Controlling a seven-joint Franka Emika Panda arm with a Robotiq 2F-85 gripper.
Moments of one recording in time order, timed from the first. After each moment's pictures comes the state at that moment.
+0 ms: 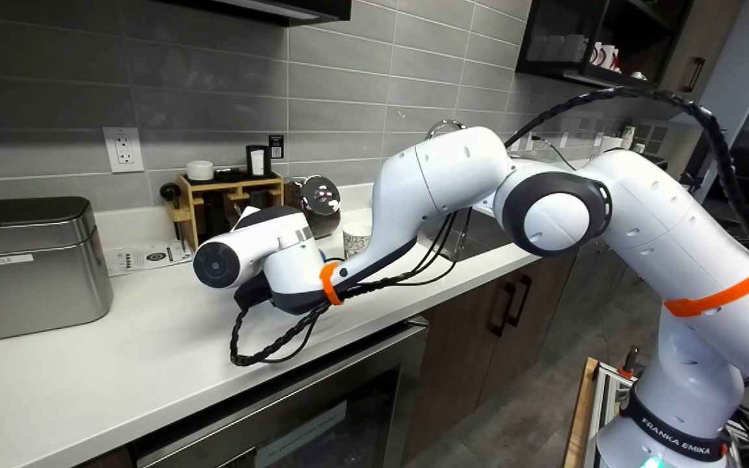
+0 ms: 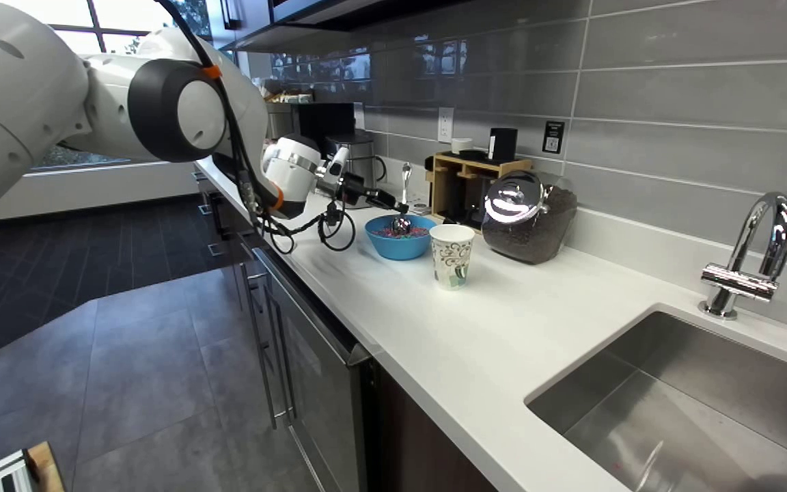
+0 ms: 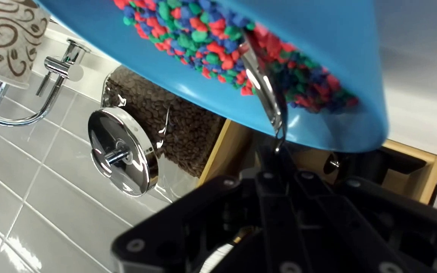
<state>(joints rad) 0.43 0.95 0.07 -1.13 -1.43 1.94 1.56</state>
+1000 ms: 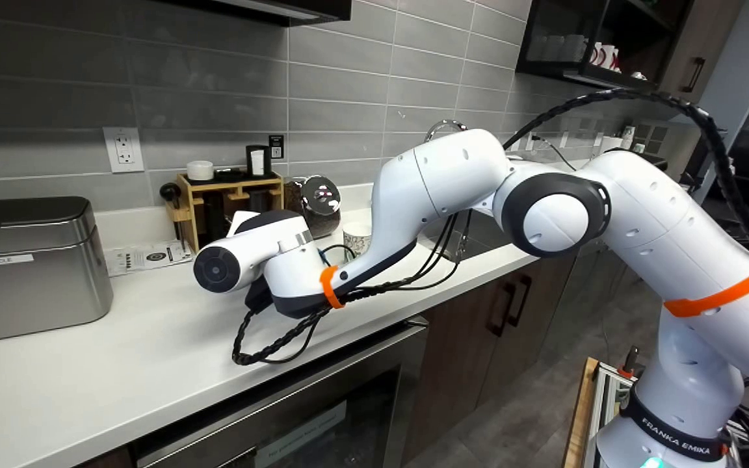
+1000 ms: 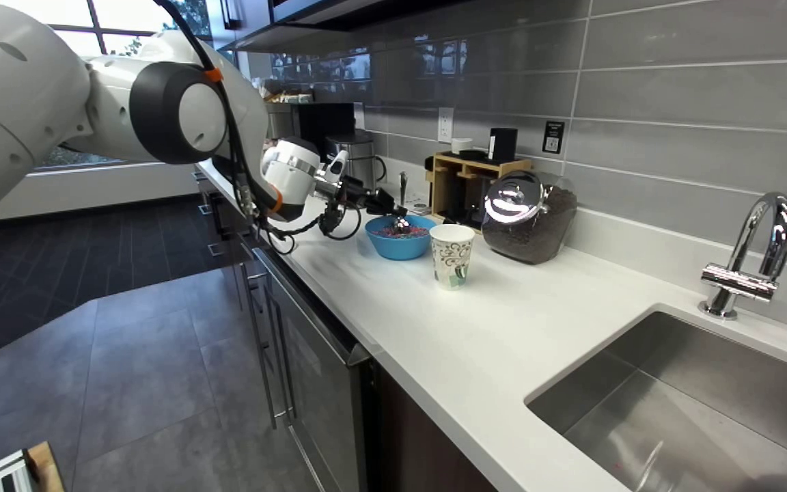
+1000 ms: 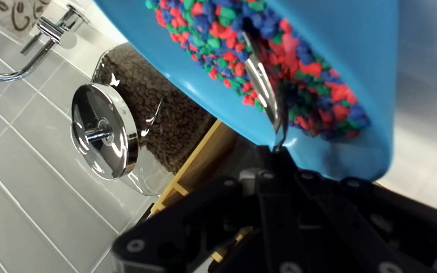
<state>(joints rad) 0.42 0.96 0.08 -1.14 -1.43 1.94 1.34</state>
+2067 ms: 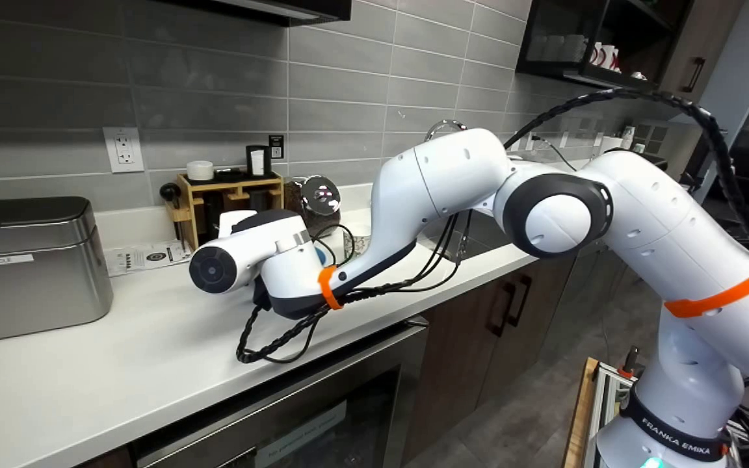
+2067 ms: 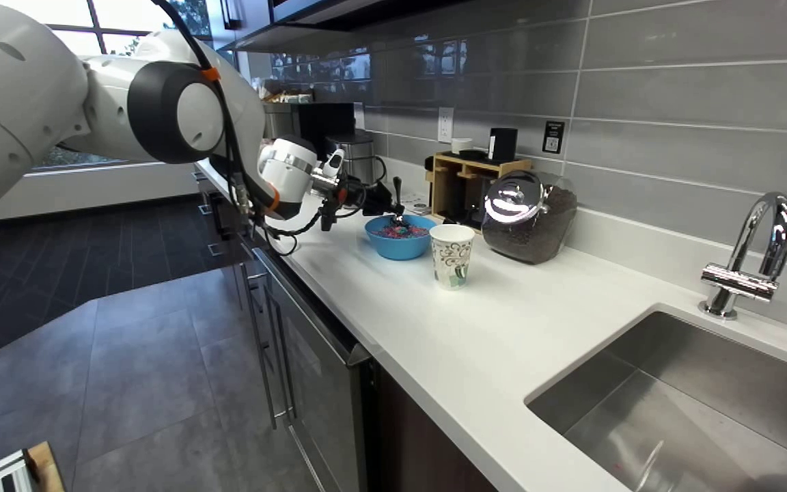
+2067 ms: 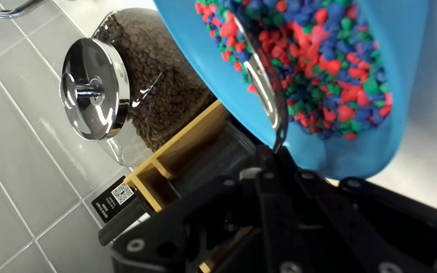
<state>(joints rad) 0.44 0.96 0.08 -1.13 -1.43 1.94 1.09</state>
